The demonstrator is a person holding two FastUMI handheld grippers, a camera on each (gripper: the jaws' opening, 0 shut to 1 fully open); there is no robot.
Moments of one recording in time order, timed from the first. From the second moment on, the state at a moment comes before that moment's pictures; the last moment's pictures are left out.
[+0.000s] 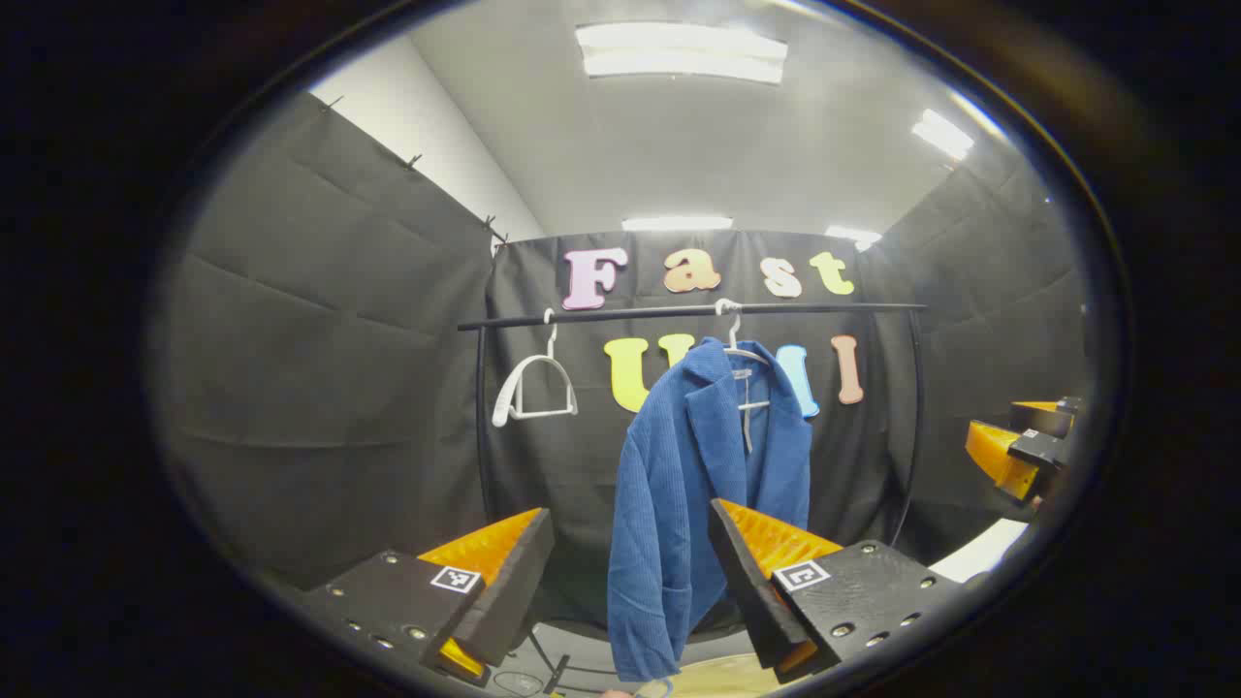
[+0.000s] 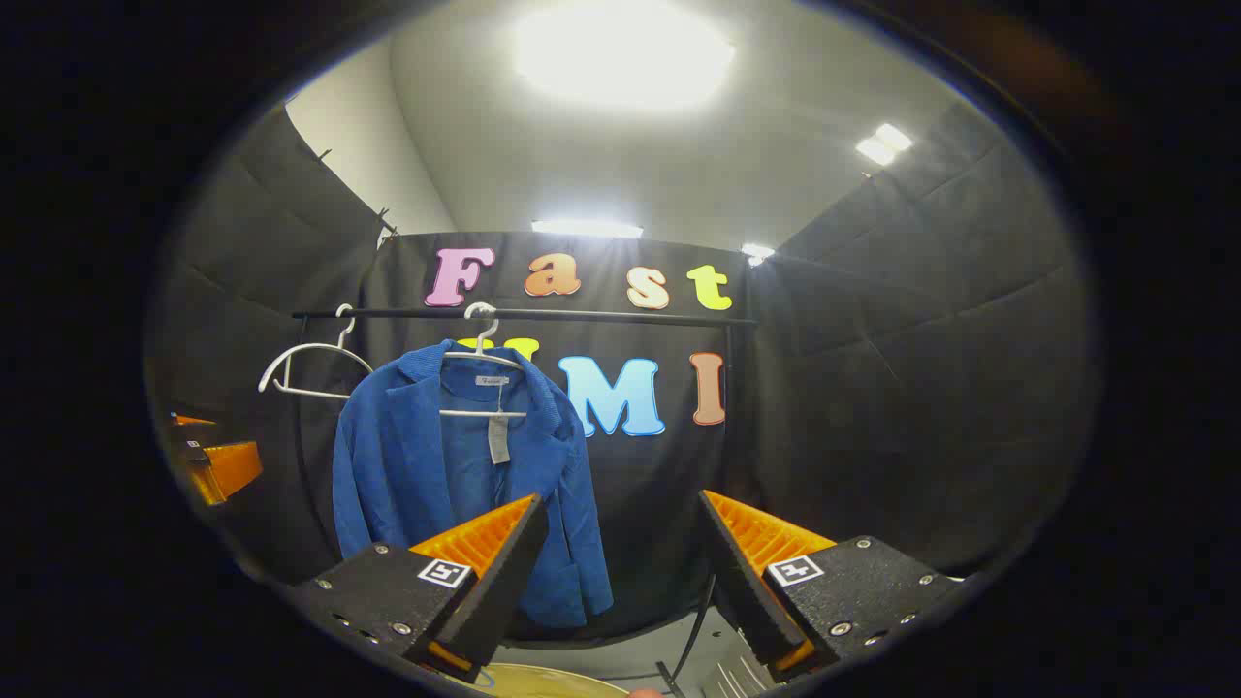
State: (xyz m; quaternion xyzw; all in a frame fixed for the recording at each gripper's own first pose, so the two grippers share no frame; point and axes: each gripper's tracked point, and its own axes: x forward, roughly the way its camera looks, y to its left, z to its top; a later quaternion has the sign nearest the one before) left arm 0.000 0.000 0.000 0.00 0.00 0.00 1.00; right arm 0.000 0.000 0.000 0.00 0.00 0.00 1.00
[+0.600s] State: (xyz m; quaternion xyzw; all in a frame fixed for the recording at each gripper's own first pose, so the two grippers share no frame) left arm 0.003 0.012 -0.003 0.00 0.00 0.02 1.00; right arm 0.002 0.009 -0.006 0.00 0.01 0.01 1.00
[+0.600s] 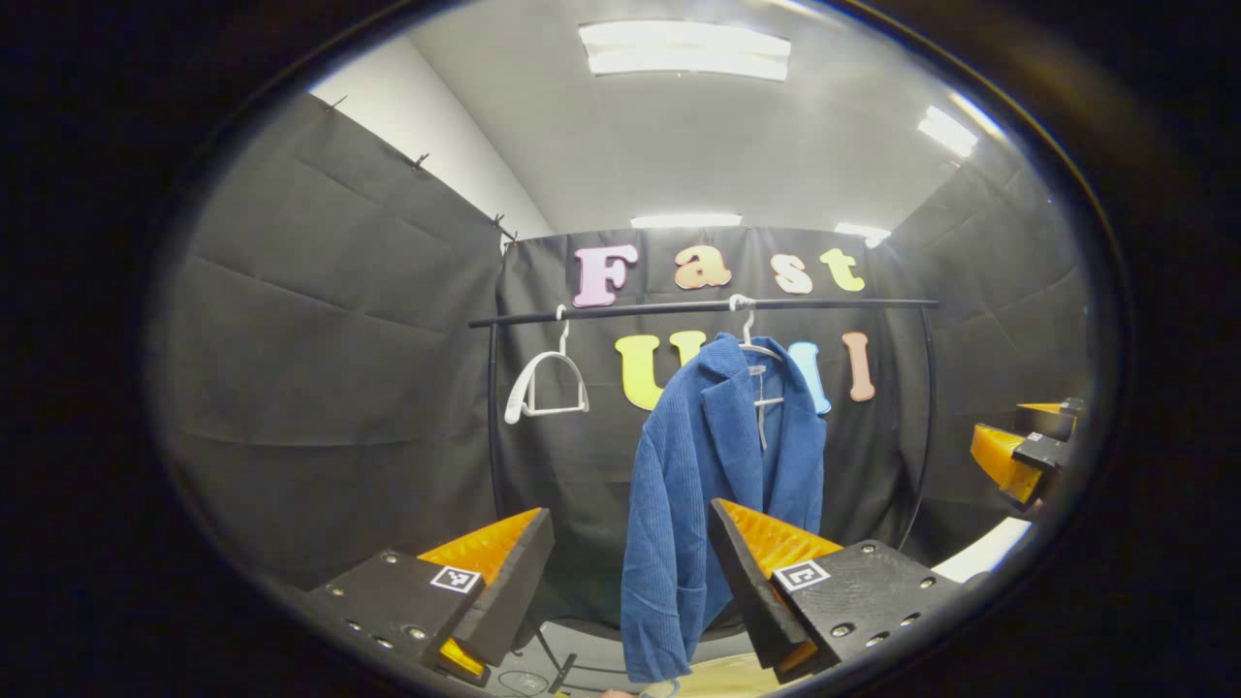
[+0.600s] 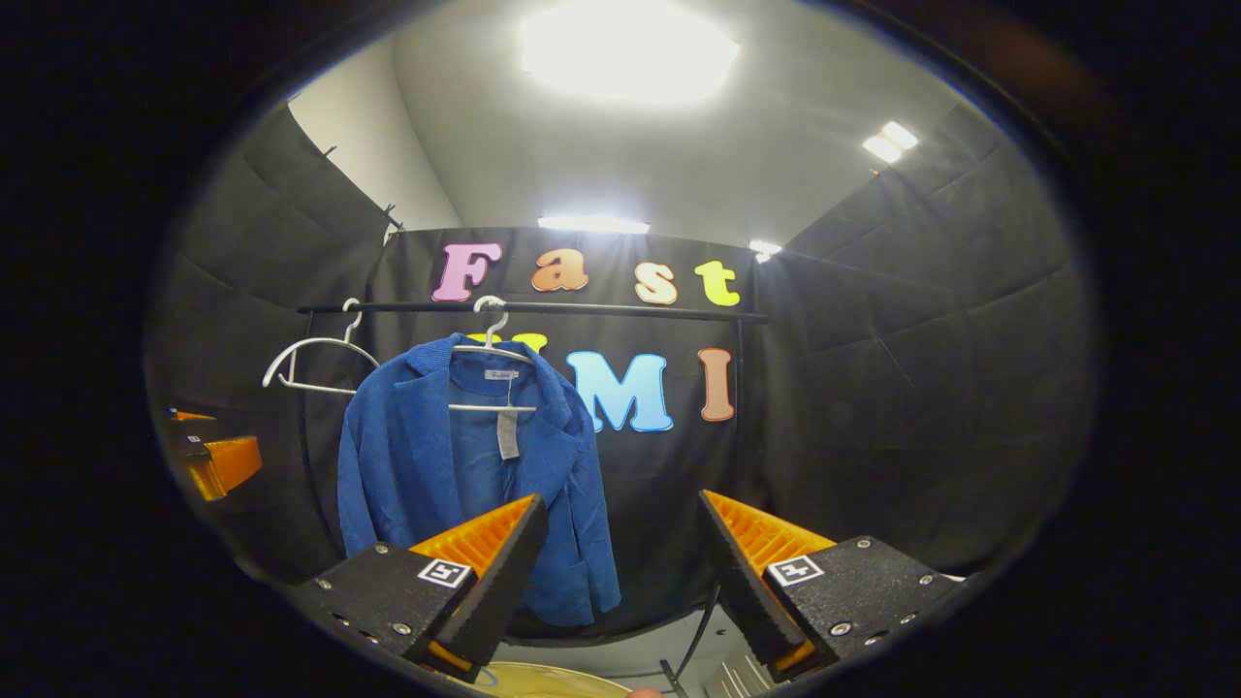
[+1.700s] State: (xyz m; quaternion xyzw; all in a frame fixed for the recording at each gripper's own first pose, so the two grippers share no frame) left arm 0.052 -0.030 0.038 0.00 -0.03 0.01 1.00; right arm 0.073 0.019 0.035 0.00 -0.03 0.05 1.00
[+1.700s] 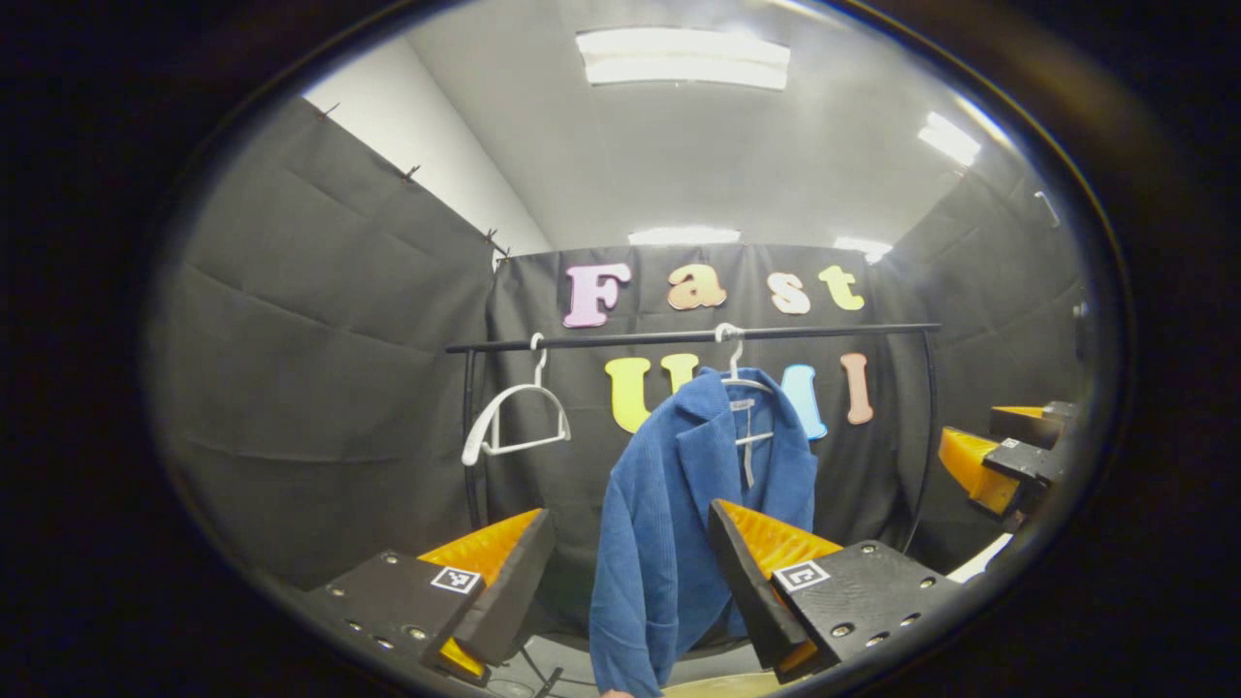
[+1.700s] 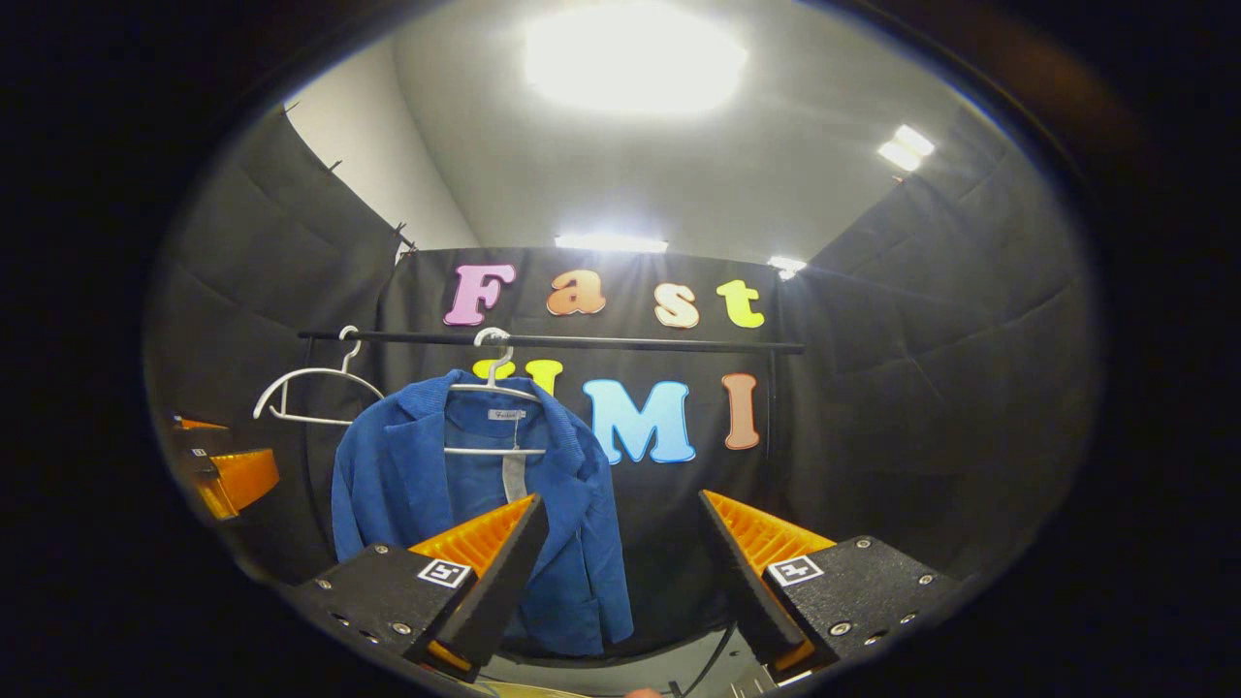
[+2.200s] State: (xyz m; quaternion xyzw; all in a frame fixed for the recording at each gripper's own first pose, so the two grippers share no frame) left arm 0.120 -0.074 0.056 0.00 -0.04 0.01 1.00; right arm 0.156 0.032 0.038 0.01 -0.03 0.09 1.00
